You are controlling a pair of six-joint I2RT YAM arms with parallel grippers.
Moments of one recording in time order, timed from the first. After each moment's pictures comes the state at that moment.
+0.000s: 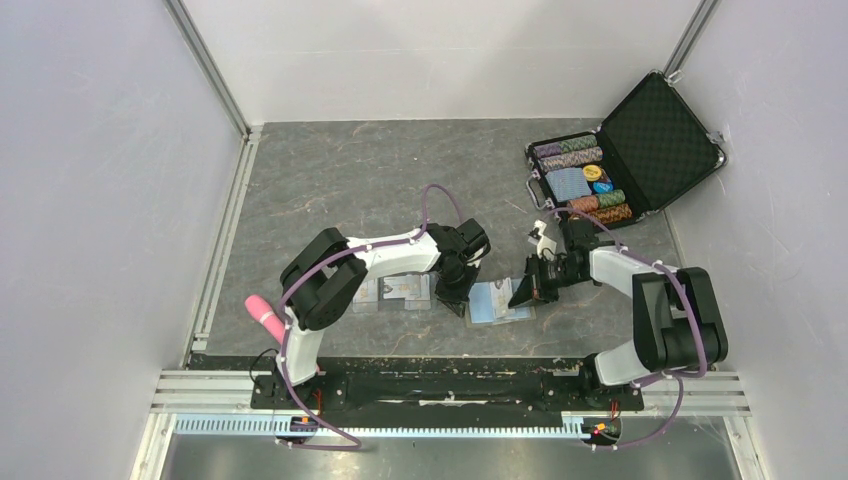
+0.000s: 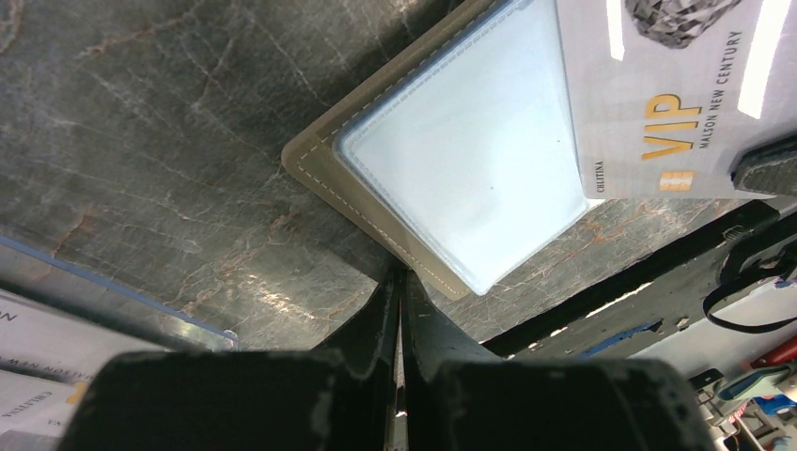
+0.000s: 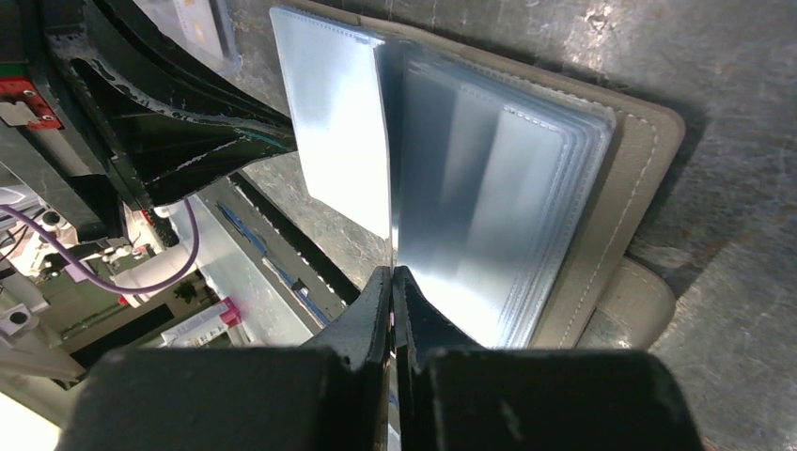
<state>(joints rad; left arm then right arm) -0.94 2.01 1.36 -0.68 0.24 -0.54 0.10 1.48 0.63 -0.50 -0.81 0.13</state>
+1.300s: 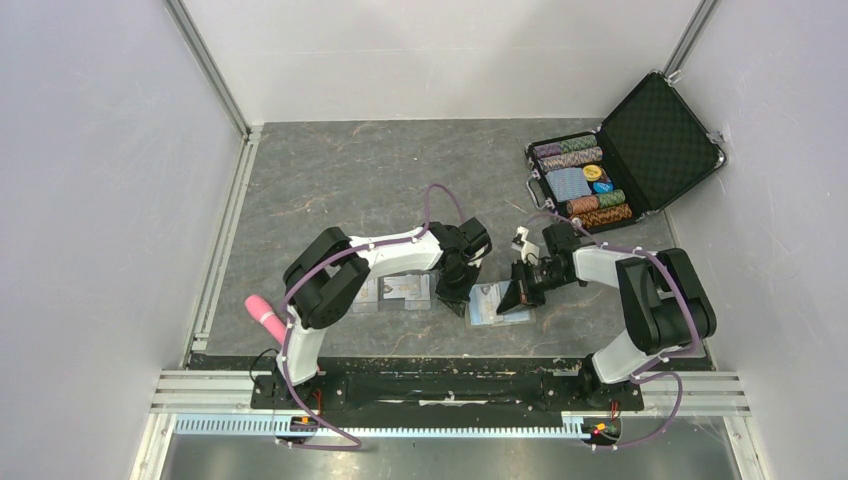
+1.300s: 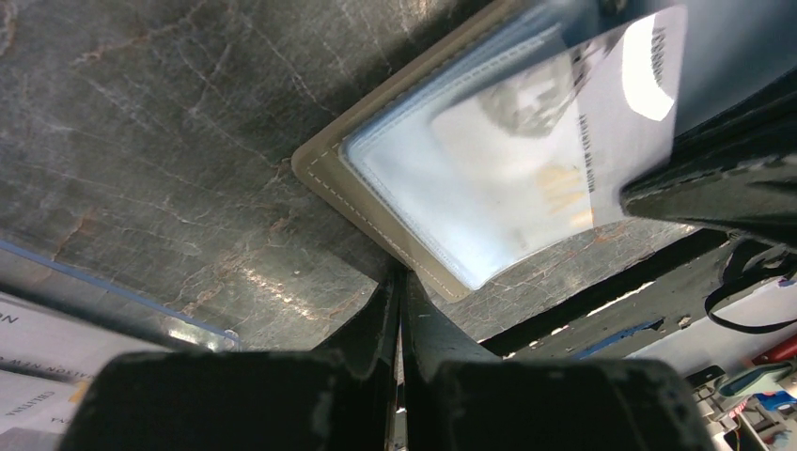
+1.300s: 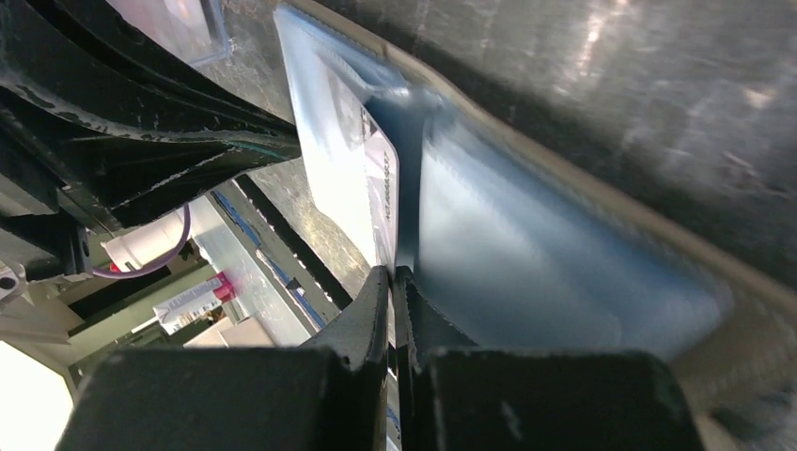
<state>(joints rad) -0.94 2.02 1.39 -0.71 0.24 -0.53 0.19 1.59 0.62 -0.39 -0.84 0.16</state>
